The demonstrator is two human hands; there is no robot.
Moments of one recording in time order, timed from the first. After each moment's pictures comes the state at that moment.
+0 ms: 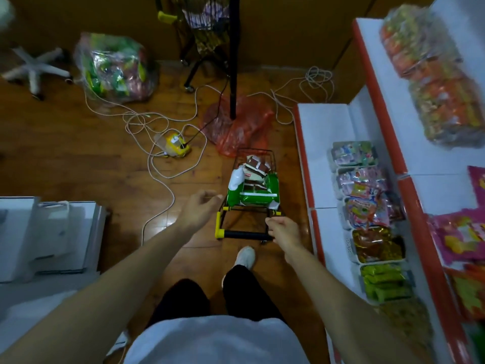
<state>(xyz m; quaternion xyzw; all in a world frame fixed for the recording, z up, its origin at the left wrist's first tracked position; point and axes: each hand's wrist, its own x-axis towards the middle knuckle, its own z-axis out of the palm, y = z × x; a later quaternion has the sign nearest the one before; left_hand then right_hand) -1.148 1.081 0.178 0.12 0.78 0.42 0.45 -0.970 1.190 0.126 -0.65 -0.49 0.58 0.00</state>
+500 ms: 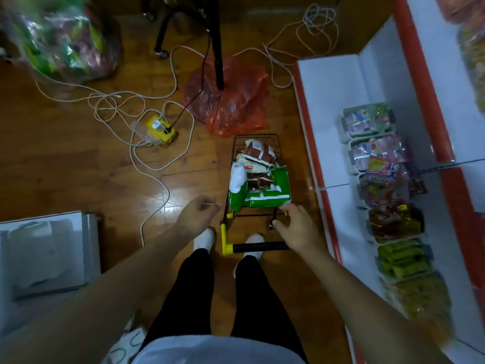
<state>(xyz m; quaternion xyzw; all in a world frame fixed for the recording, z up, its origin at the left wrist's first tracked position) -1.232 1.144 0.087 0.11 0.77 0.28 0.56 -1.025 1.254 0.087 -0.56 -0.71 0.40 -0.16</state>
